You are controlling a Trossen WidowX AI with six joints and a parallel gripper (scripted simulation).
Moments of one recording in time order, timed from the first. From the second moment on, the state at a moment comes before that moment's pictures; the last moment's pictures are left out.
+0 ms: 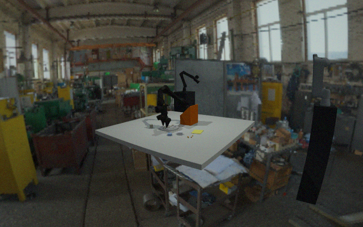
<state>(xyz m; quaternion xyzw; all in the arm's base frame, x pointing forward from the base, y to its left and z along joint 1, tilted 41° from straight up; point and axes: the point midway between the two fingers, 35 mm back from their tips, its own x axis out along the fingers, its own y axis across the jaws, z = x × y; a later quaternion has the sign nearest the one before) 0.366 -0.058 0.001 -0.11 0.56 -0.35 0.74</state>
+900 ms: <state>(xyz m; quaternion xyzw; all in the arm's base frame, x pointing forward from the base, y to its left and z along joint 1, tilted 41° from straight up) 0.354 -0.025 0.002 0.06 0.46 -0.46 0.75</state>
